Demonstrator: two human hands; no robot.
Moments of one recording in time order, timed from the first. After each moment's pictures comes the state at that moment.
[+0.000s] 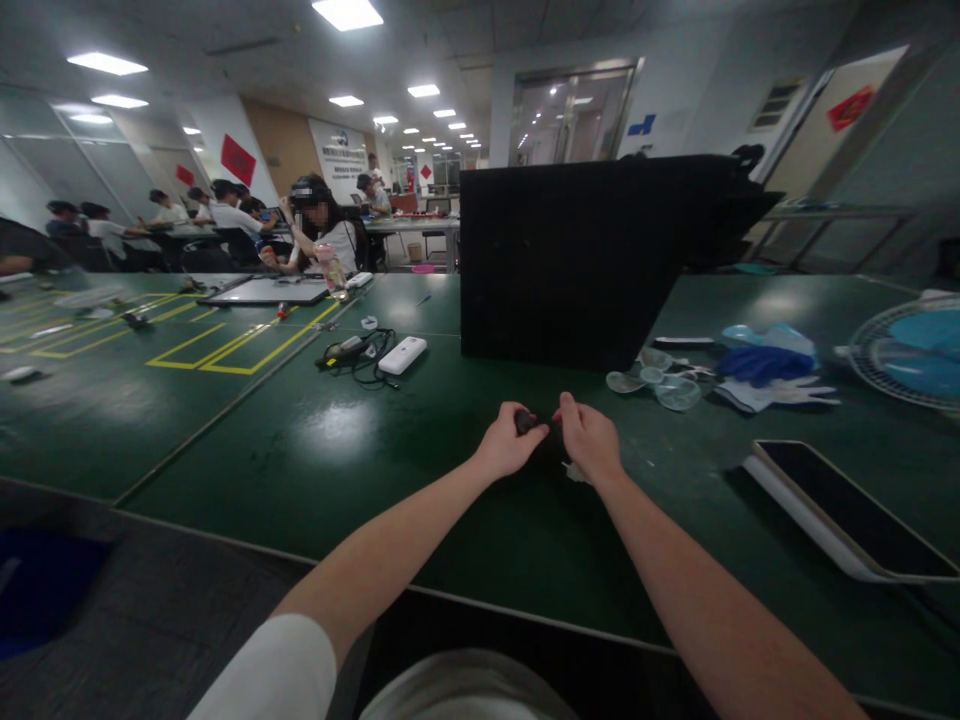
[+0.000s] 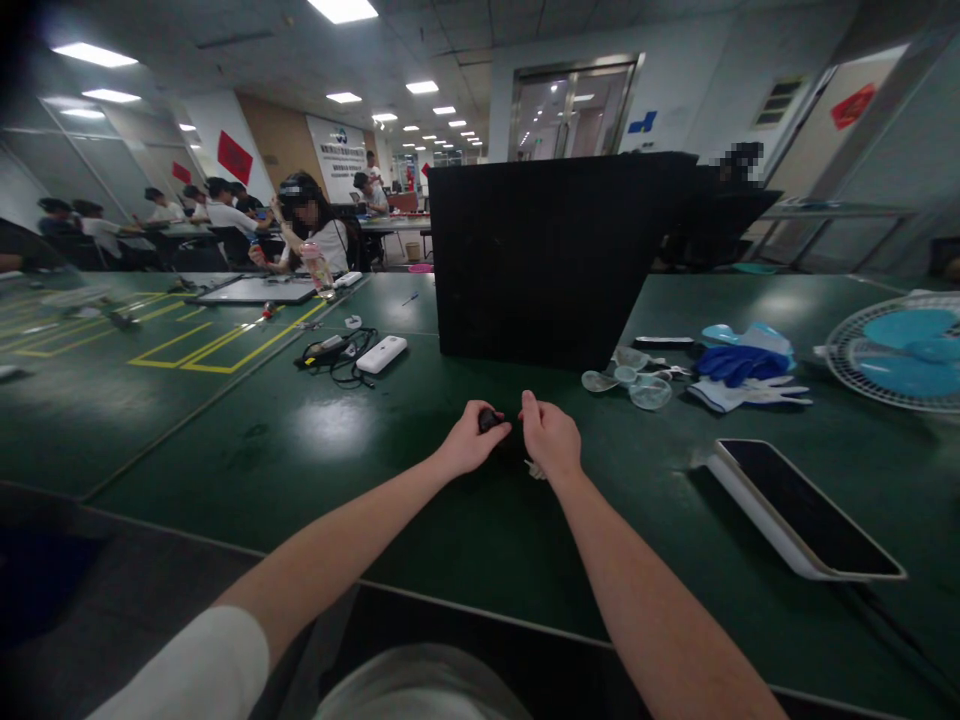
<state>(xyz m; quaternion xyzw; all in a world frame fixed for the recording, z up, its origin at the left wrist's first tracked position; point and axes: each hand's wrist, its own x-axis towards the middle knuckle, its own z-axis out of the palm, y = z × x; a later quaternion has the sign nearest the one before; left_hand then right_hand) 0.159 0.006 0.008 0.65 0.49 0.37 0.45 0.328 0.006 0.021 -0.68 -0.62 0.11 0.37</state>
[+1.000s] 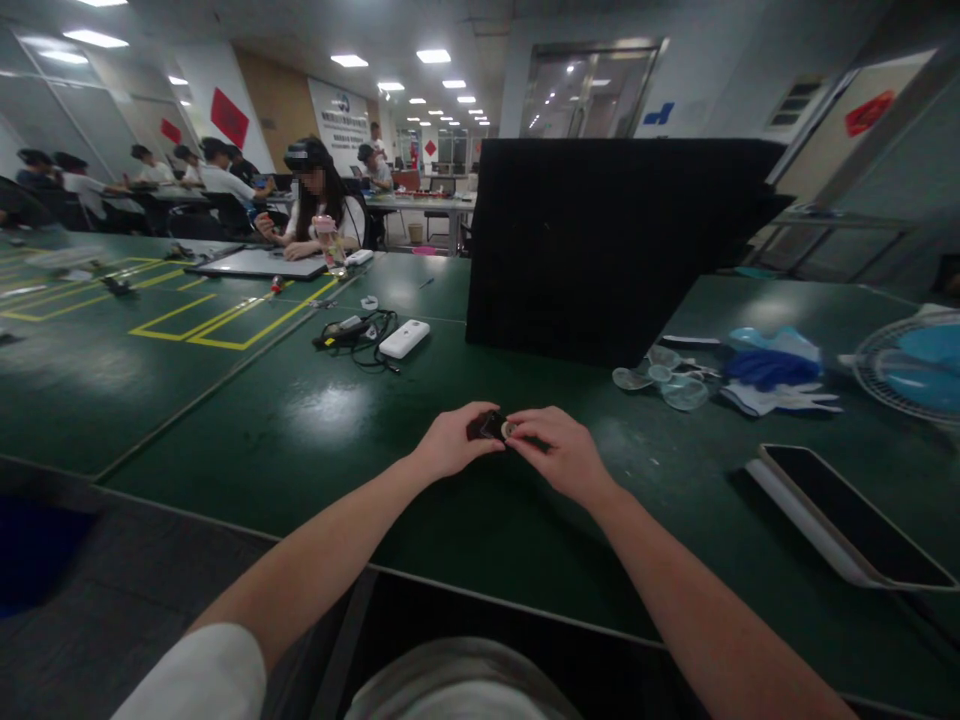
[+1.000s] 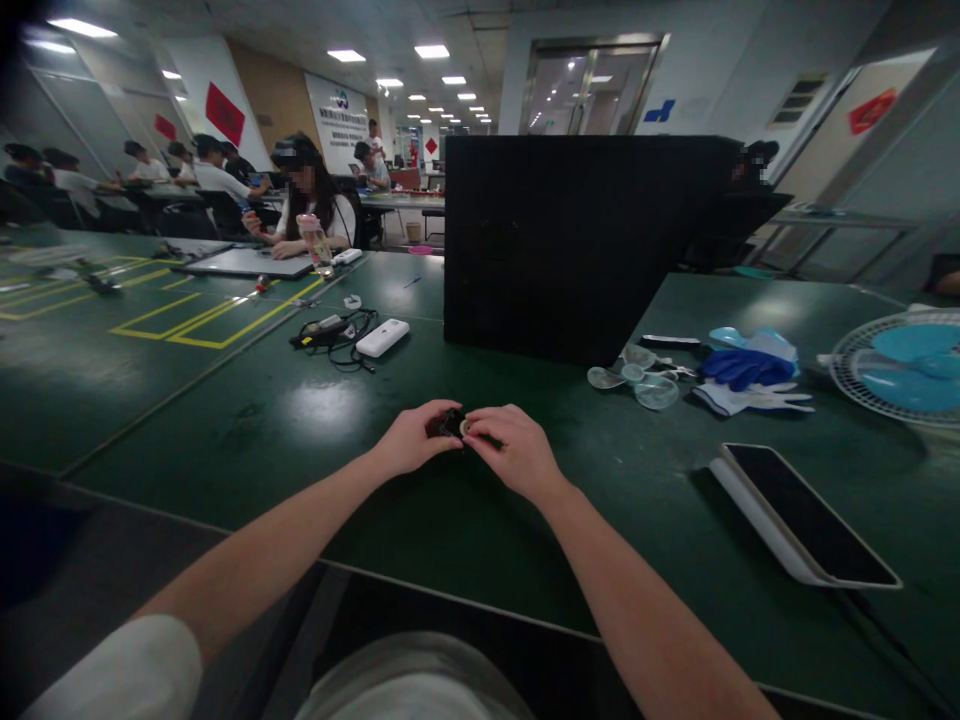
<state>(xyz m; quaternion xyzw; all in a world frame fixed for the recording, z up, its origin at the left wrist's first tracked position) 0.060 -0.008 0.005 0.78 0.44 0.34 0.29 0.288 -0.029 0.039 -0.35 -0.86 0.07 0.36</state>
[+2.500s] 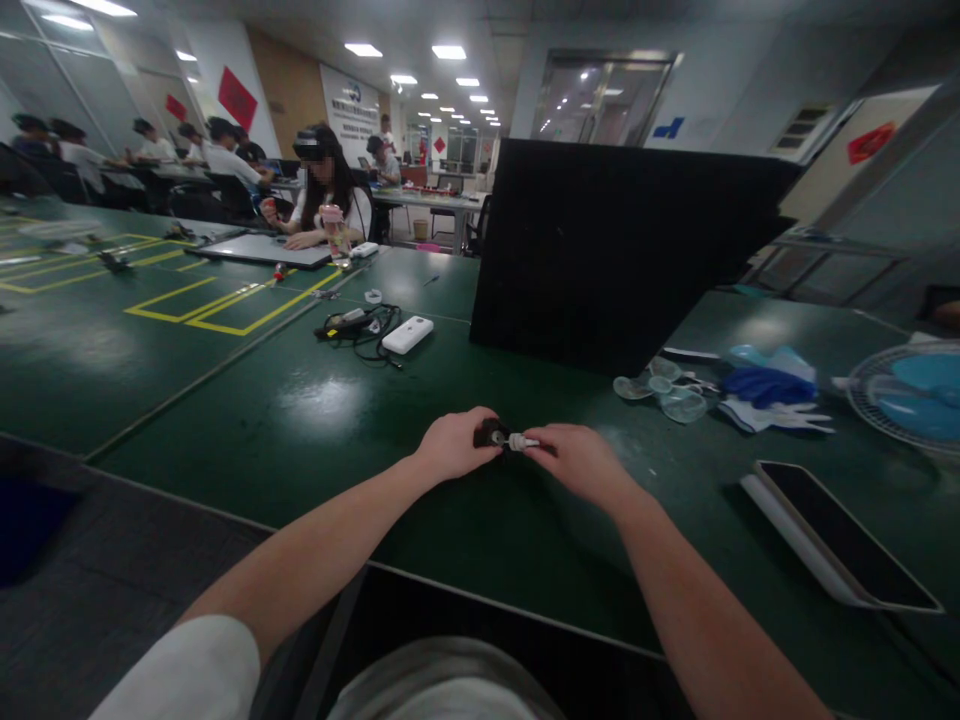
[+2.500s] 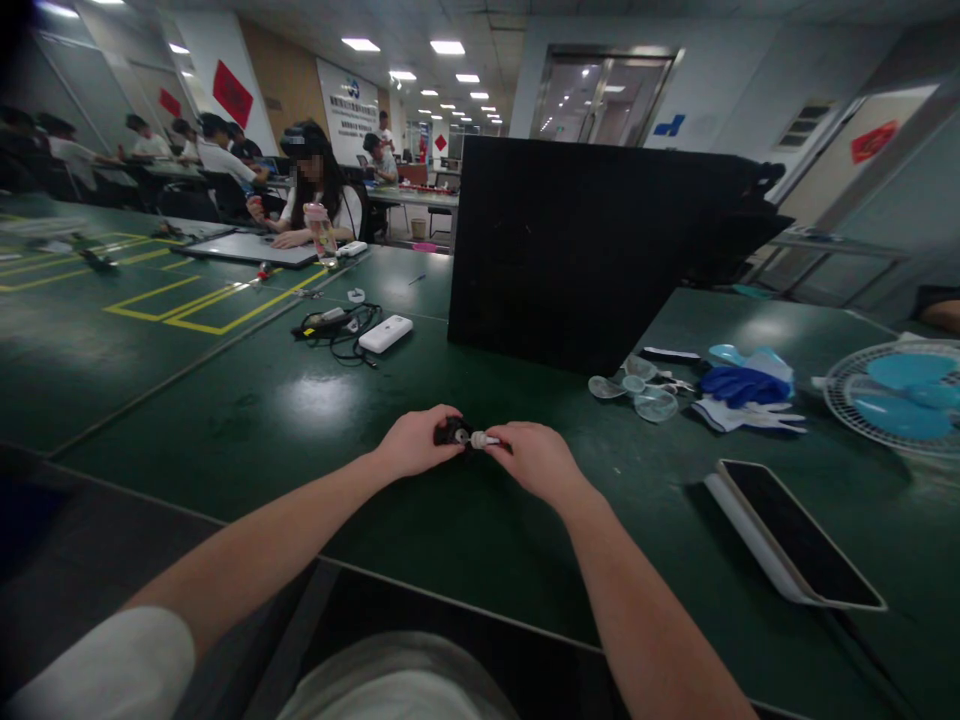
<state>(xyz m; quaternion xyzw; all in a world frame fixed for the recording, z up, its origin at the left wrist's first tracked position) 0.067 -0.017 0.015 0.79 0.51 0.26 0.21 0.304 -0.023 0.053 -0.47 -0.87 0.09 0.11</state>
